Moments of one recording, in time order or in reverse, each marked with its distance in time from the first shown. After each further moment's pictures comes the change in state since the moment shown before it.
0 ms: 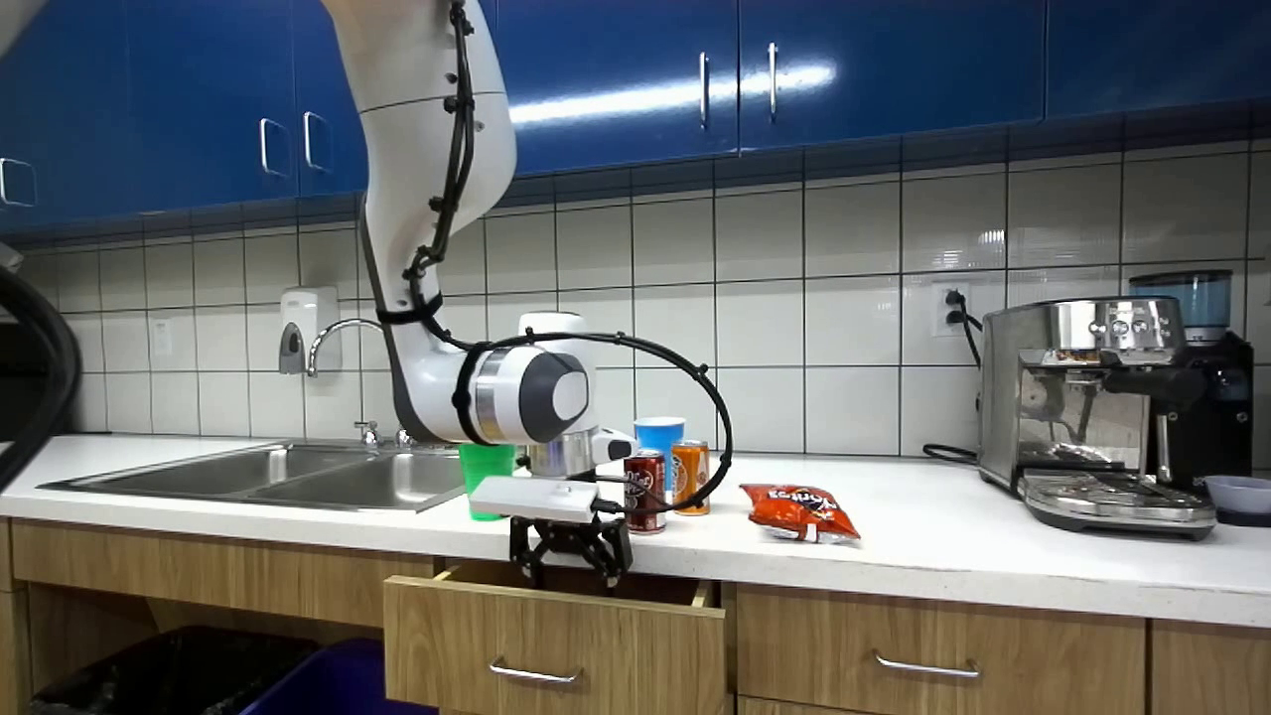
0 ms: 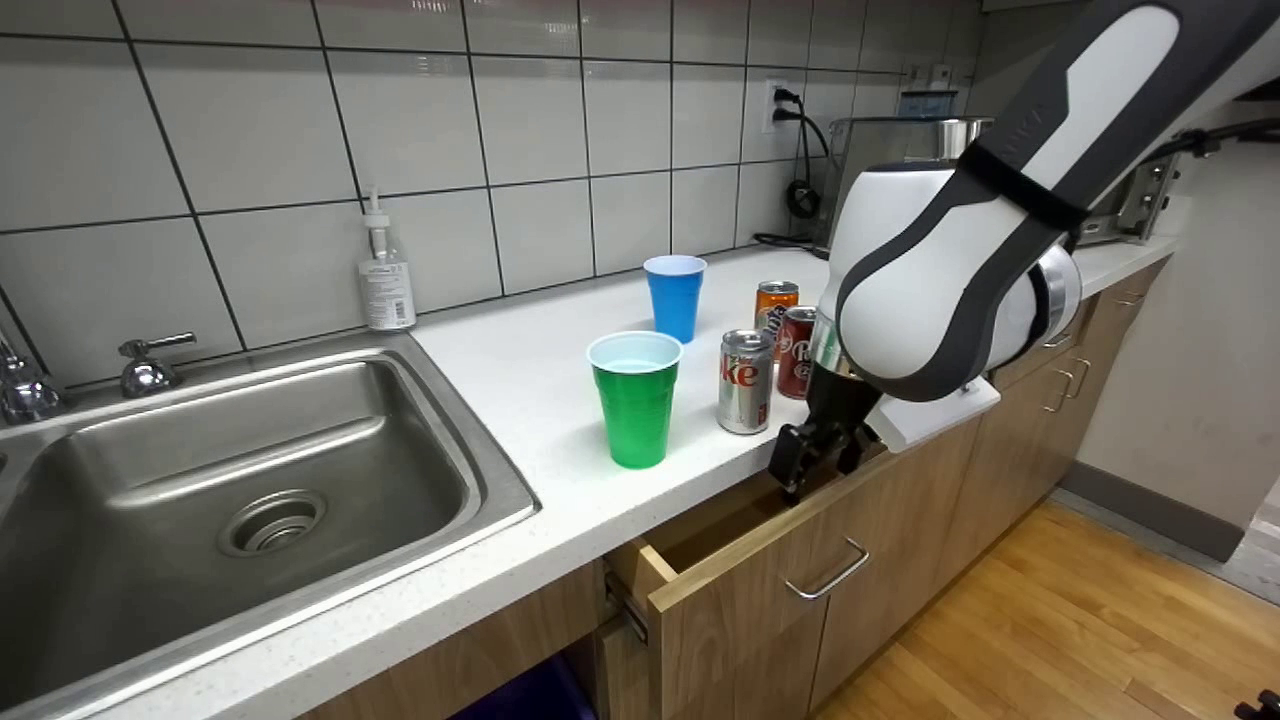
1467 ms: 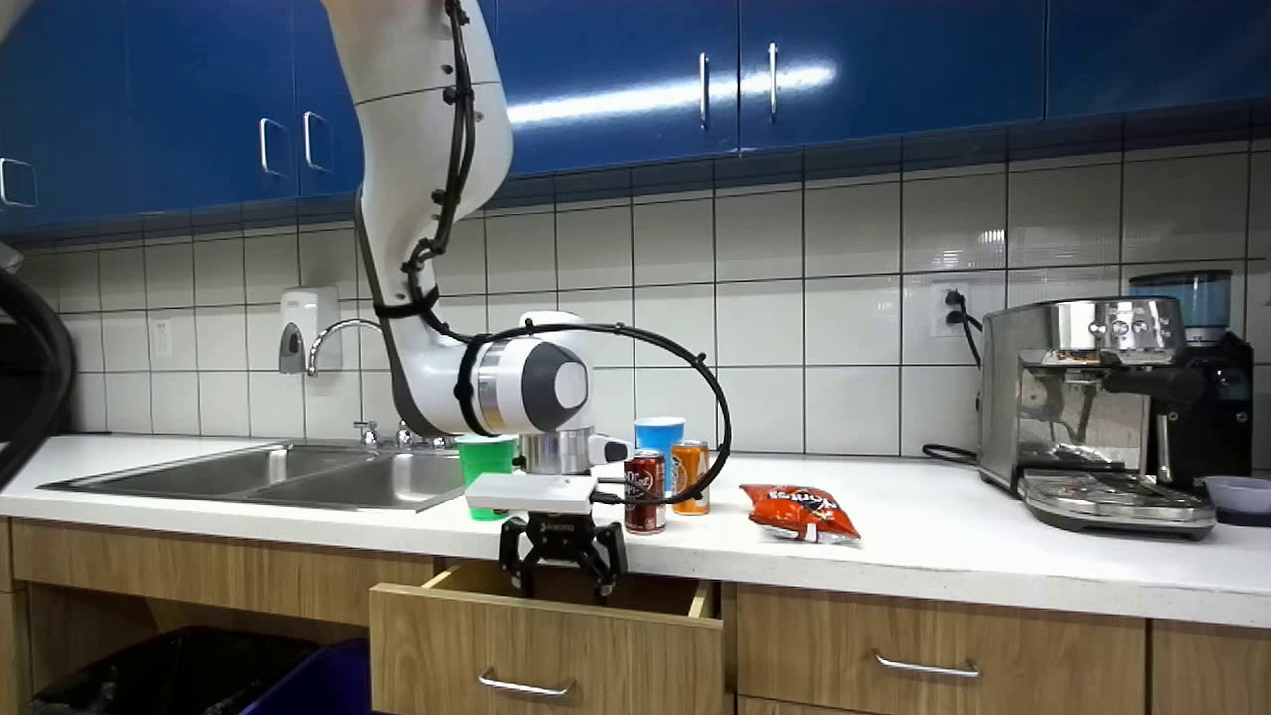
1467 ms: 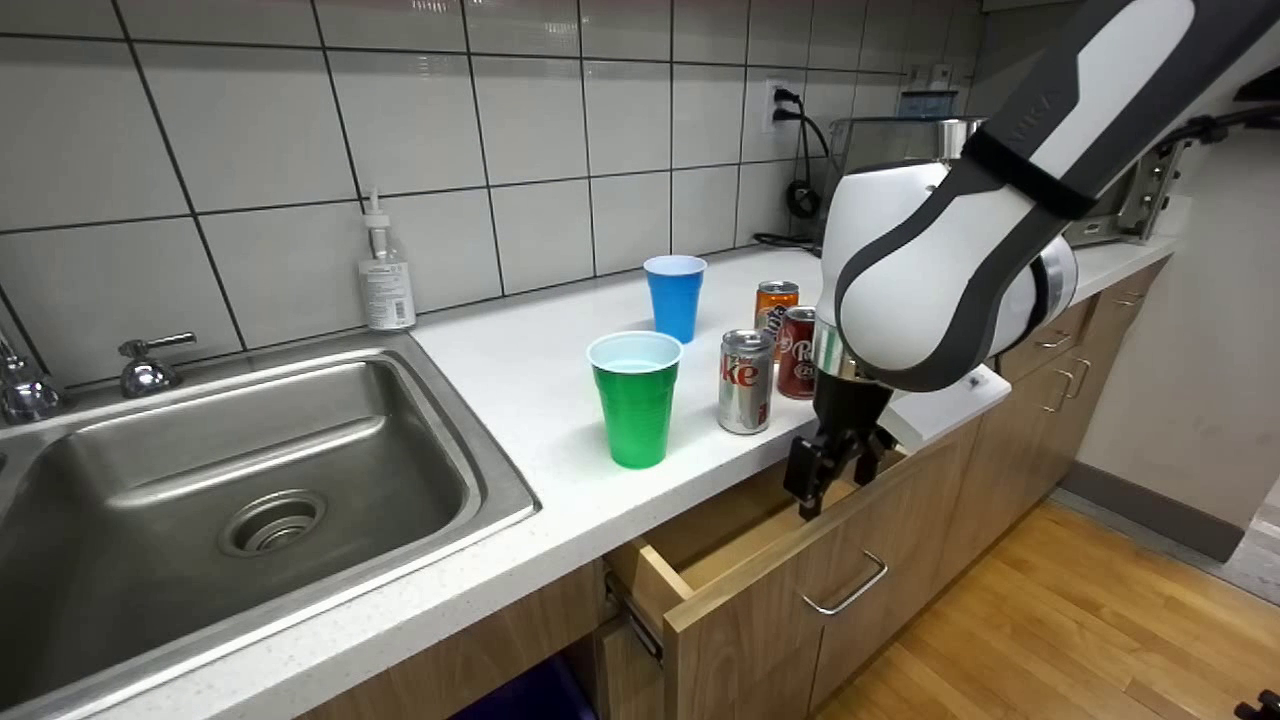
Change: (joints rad) arm 0.016 -0.015 -0.013 0.010 -0.042 -0.139 -0.001
